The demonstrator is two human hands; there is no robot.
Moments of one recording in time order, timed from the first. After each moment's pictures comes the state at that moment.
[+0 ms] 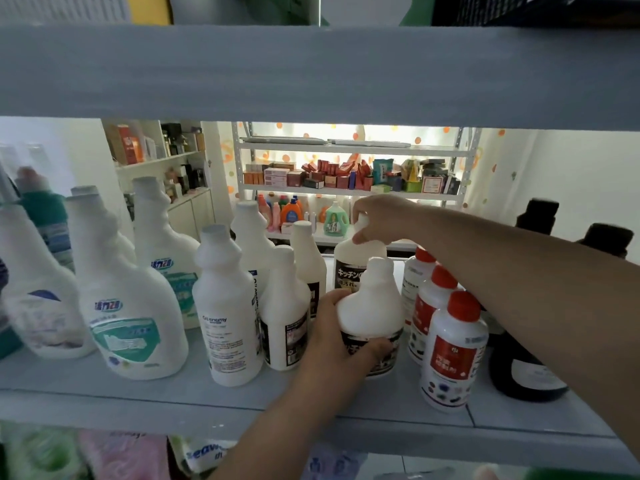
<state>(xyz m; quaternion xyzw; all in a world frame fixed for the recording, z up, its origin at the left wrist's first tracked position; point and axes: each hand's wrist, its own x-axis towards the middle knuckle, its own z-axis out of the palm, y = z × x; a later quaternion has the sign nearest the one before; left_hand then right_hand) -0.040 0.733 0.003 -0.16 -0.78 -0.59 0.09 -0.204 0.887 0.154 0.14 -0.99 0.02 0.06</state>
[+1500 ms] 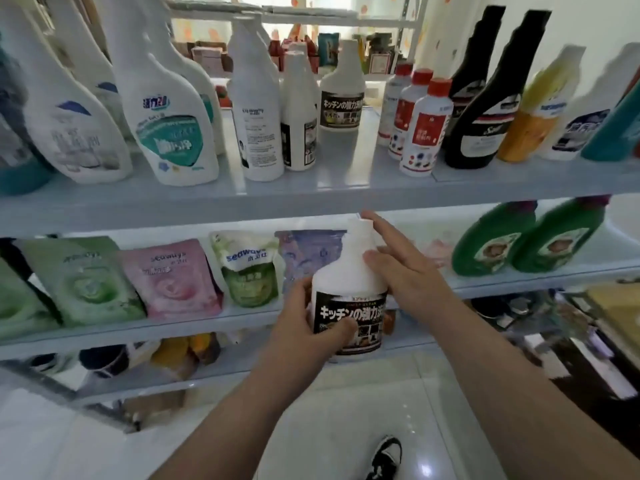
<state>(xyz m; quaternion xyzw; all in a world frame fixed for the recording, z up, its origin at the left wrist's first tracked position) 0.194 0.596 -0.097 -0.12 -0.69 -0.70 -0.14 0.191 0.787 -0.048 0.00 -0.78 0.63 0.06</state>
